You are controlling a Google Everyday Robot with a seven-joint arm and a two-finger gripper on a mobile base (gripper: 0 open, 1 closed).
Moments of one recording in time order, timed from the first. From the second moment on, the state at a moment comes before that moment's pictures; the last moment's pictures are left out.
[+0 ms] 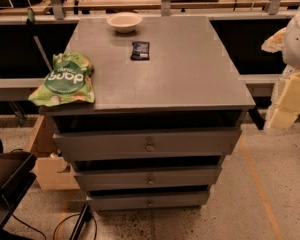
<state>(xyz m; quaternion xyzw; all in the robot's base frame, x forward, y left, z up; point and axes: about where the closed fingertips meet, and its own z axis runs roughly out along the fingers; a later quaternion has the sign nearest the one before) 0.438 -0.217 0.976 -0.60 0.78 -0.03 0.16</state>
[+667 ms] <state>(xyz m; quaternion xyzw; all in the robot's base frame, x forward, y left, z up) 0.434 -0.215 0.976 -0.60 0.78 -0.04 0.17</state>
